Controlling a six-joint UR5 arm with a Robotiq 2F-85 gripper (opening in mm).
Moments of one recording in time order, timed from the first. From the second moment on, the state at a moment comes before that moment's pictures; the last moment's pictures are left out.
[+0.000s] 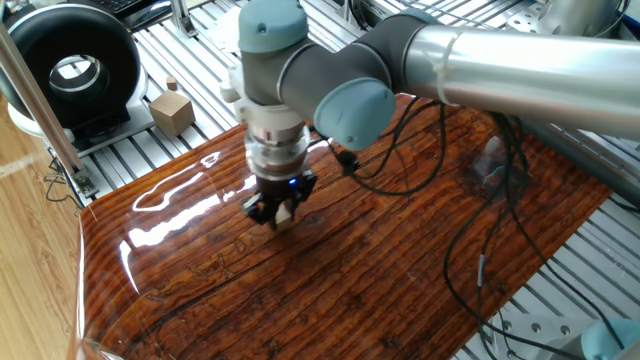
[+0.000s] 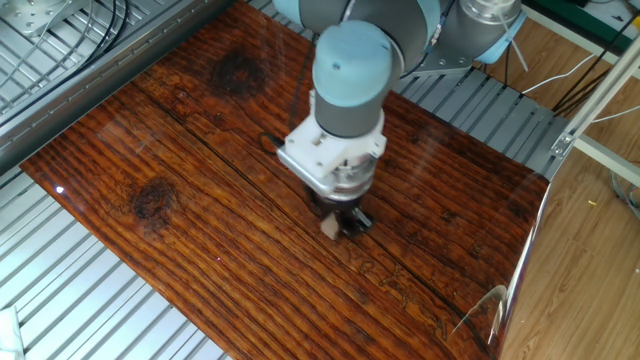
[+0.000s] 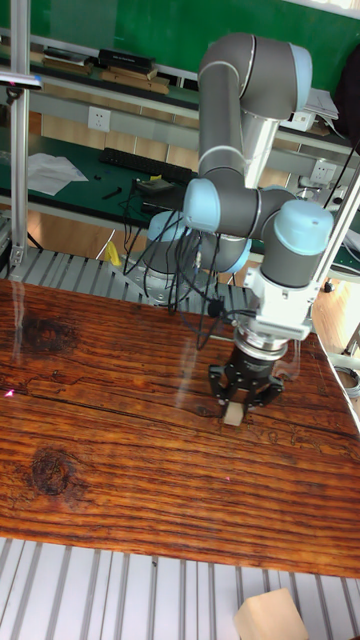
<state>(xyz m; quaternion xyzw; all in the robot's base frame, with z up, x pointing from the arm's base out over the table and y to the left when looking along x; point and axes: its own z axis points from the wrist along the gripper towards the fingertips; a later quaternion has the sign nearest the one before) 0.488 0.134 0.020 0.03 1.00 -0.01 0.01</state>
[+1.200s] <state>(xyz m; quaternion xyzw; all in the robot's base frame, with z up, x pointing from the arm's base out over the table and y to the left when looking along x) 0.479 0.113 0.005 0.00 1.00 -0.01 0.01</state>
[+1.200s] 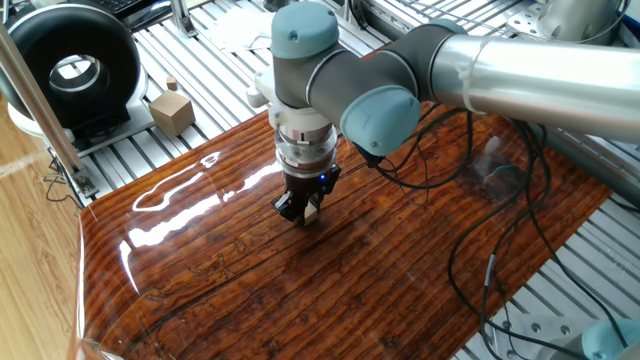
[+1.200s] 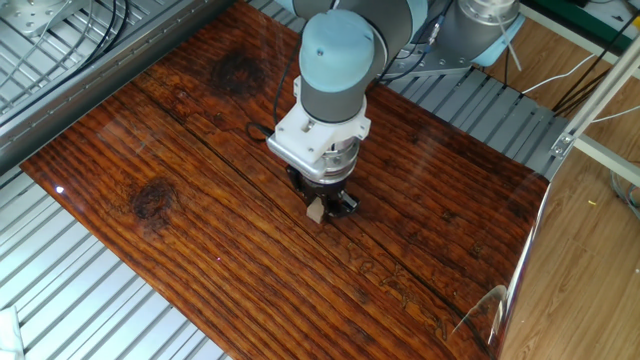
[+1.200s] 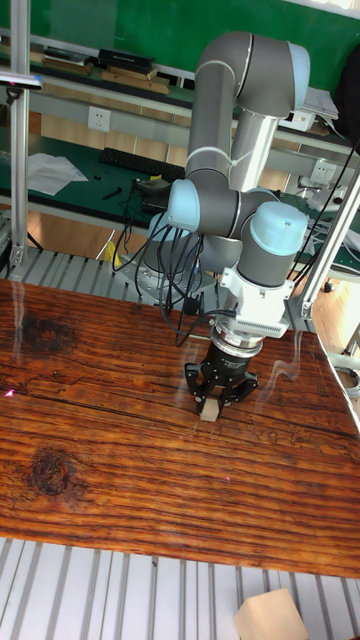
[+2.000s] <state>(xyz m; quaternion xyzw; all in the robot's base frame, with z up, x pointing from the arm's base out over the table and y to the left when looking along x) 0.478 0.115 0.009 0.00 1.00 0.00 0.00</state>
